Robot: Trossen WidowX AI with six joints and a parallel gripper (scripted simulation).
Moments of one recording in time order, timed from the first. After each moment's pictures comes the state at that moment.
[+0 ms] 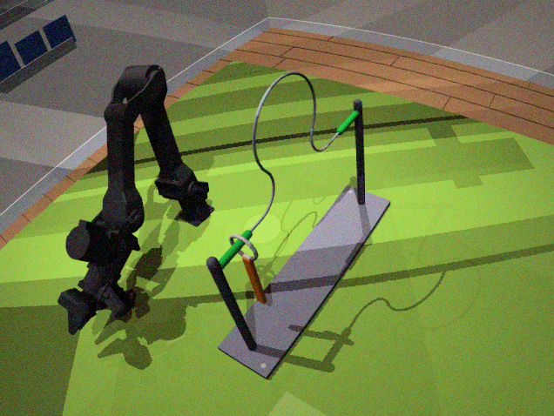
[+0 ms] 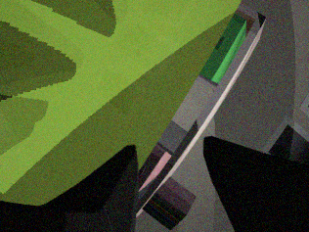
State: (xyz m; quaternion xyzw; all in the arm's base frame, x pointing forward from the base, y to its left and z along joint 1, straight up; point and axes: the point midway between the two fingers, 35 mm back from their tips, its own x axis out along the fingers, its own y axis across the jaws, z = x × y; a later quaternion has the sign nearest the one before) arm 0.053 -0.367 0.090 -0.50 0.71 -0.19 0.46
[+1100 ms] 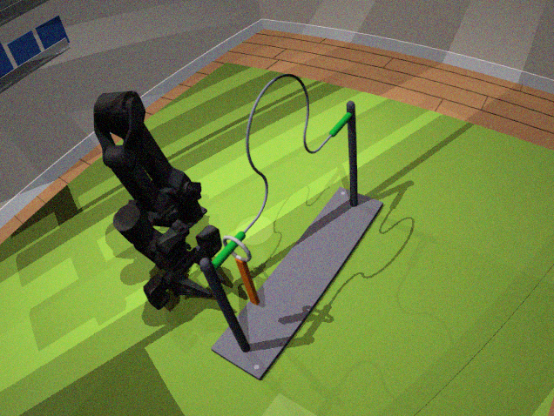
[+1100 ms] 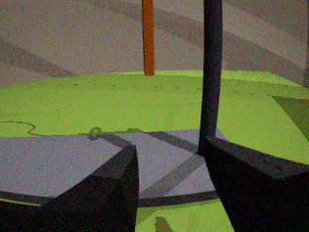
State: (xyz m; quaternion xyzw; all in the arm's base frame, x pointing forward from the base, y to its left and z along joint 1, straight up) arm 0.213 -0.150 0.081 -0.04 0.04 0.00 1.00
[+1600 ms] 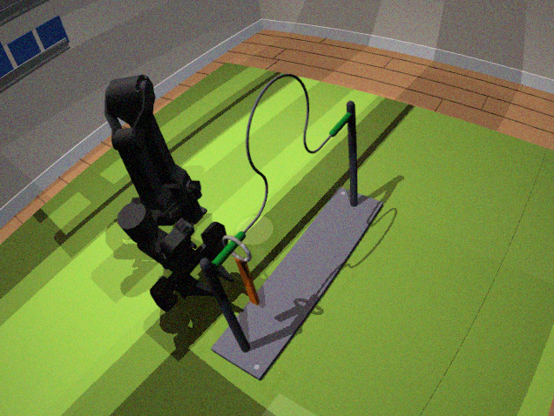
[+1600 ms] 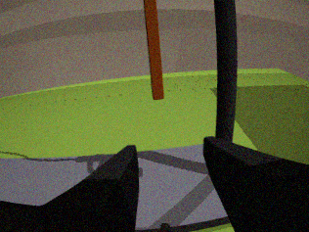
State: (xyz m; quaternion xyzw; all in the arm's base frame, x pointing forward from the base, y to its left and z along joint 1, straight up) arm 0.234 -0.146 0.096 0.00 0.05 0.01 1.00
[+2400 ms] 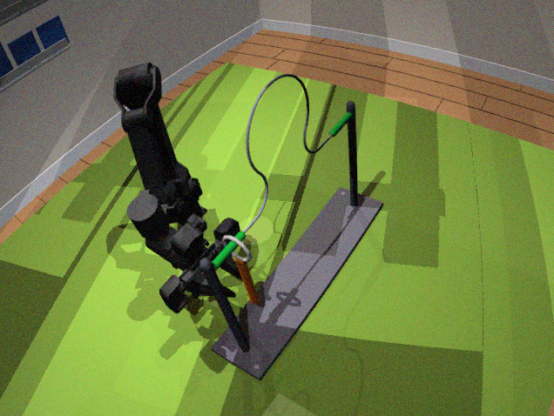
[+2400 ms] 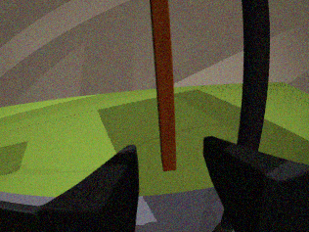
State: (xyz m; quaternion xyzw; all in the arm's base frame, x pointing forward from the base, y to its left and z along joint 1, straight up) arm 0.275 -0.144 0.129 -0.01 0.04 0.01 1.00
